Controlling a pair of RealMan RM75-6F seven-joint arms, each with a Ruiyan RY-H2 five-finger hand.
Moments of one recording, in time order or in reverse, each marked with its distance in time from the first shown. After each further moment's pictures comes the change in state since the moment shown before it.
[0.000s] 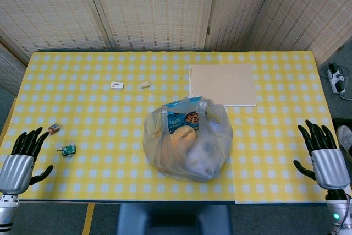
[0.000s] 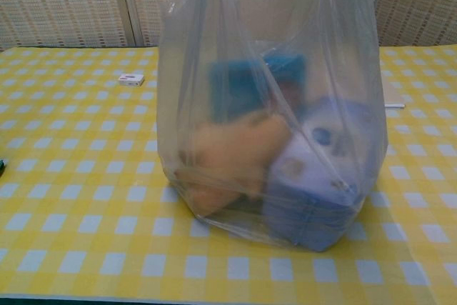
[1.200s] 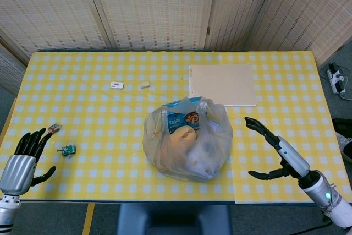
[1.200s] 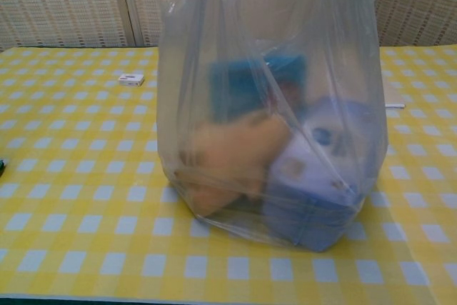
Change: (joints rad) left arm -0.006 0.018 0.012 -0.022 0.019 -0.003 -0.028; right arm 0.317 0.106 -0.074 -0.002 -0.359 0.035 1.203
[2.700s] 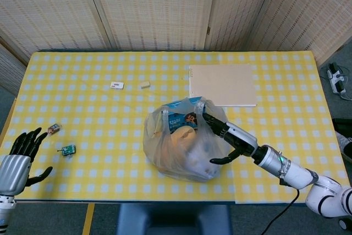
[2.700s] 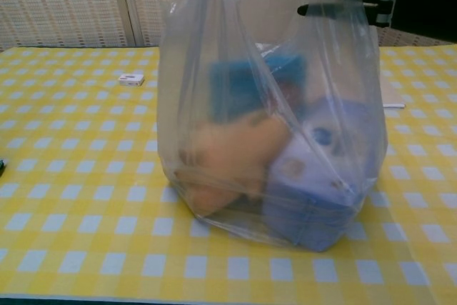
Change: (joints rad) left arm 0.003 0.035 0.004 -0.010 -0.005 0.000 -0.062; right arm 0.382 -0.084 -0.051 0.011 0.059 -0.263 0.546
